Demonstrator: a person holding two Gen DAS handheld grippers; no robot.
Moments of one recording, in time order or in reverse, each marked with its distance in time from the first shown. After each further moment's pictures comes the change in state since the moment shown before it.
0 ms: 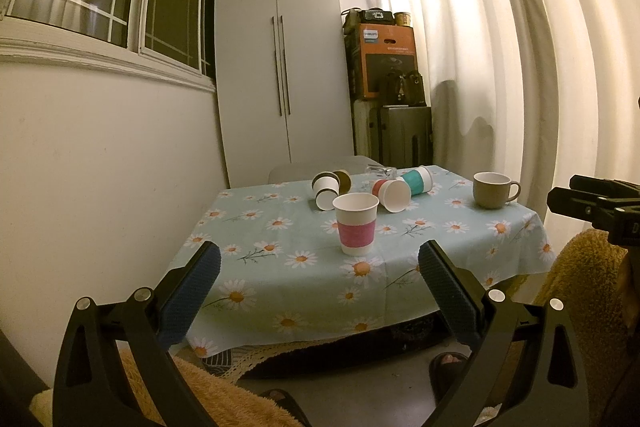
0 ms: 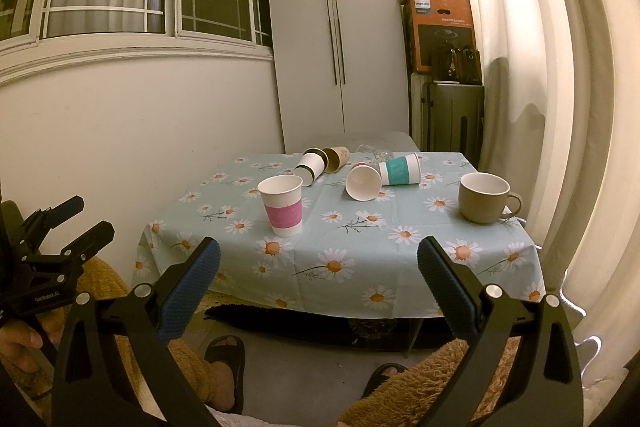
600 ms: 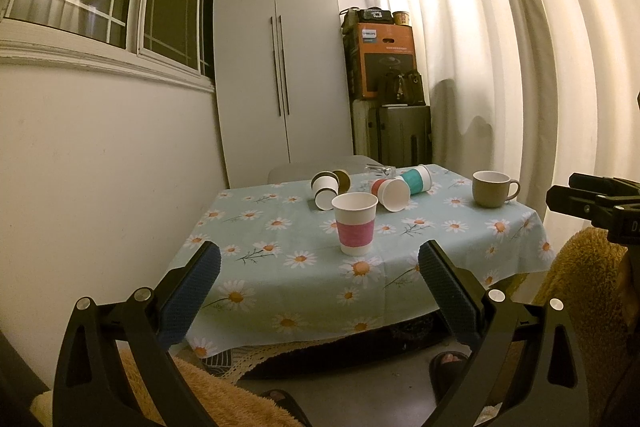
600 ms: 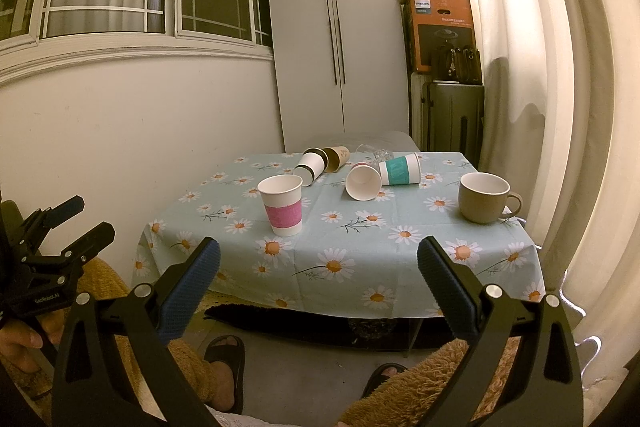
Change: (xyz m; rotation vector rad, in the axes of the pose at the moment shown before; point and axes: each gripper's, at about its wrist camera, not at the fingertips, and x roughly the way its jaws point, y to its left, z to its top) left arm -0.001 0.000 0.000 0.007 -0.002 -0.005; right arm 0.000 0.000 0.000 0.000 -0.001 0.000
